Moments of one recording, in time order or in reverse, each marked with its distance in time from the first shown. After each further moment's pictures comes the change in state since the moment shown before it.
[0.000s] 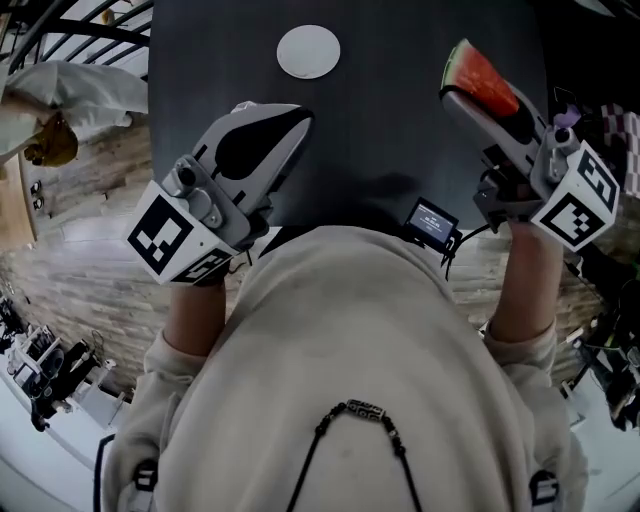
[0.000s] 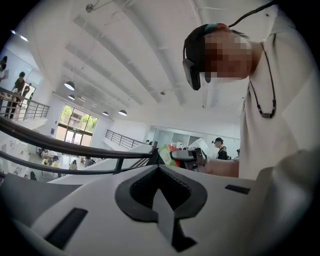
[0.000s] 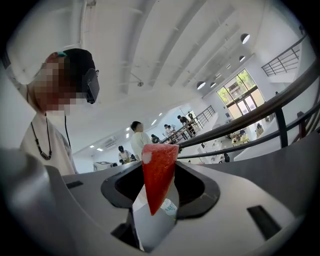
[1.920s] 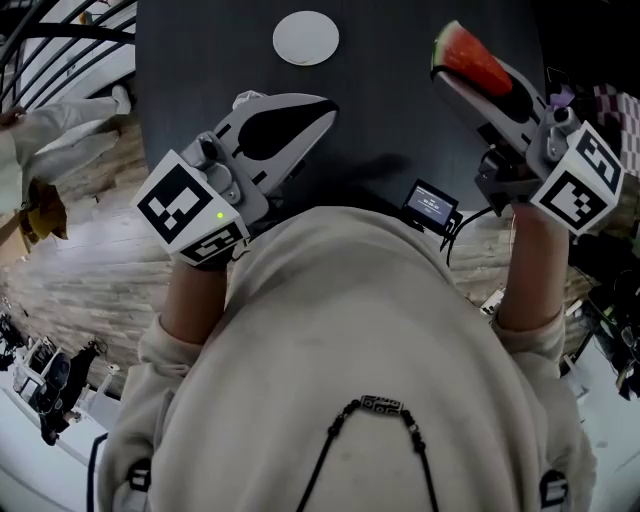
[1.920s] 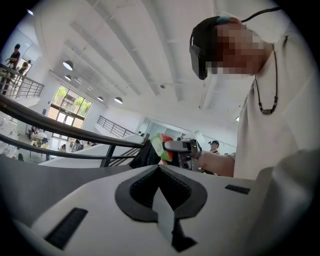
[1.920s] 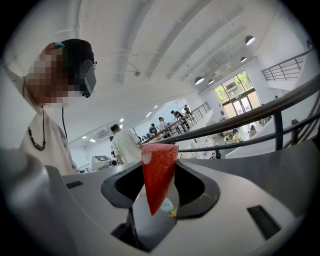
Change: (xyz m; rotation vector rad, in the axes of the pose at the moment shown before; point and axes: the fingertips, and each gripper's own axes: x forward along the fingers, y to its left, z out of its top) left arm 0.011 -0.017 -0.049 -0.124 0.100 -0.131; right arm 0.002 0.002 -0.032 -0.013 0.088 -0.093
